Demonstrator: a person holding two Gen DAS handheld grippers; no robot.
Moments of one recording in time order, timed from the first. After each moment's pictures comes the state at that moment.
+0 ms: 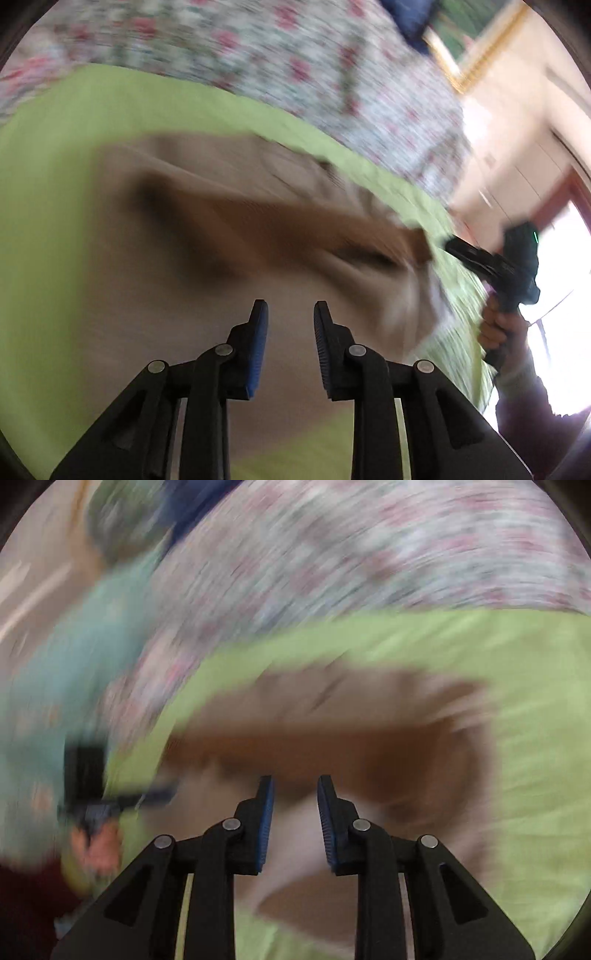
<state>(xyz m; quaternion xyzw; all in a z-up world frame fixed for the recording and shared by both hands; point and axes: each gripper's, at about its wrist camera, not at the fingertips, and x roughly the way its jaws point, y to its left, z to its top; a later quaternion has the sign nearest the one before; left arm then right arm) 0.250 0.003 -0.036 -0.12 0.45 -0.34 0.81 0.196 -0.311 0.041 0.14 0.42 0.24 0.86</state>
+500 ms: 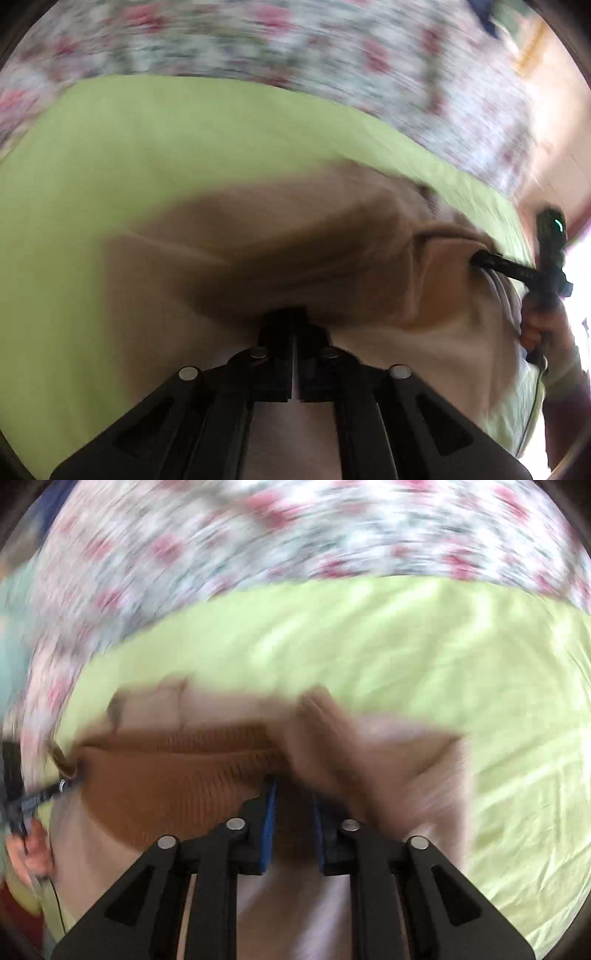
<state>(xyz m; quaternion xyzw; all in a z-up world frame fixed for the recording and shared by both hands) 0.397 0.017 -0.056 -0.08 0.49 -0.22 0.84 0.345 -0.385 -0.016 0.16 0.47 0.05 0.87</state>
